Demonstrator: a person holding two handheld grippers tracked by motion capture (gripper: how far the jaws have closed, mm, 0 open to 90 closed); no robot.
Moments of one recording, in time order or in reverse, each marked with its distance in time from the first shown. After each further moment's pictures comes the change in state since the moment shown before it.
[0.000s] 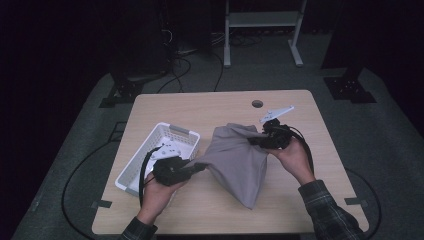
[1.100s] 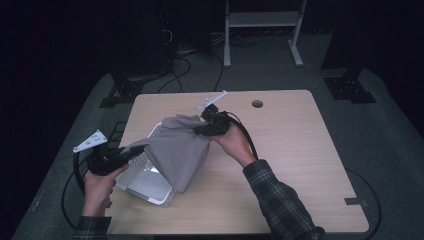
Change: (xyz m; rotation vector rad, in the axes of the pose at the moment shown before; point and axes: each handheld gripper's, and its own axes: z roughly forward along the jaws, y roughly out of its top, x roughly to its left) left arm 0.095 -0.032 -0.122 -0.119 0.238 -0.162; right arm 0.071 0.112 0.103 -0.005 0.110 -0.081
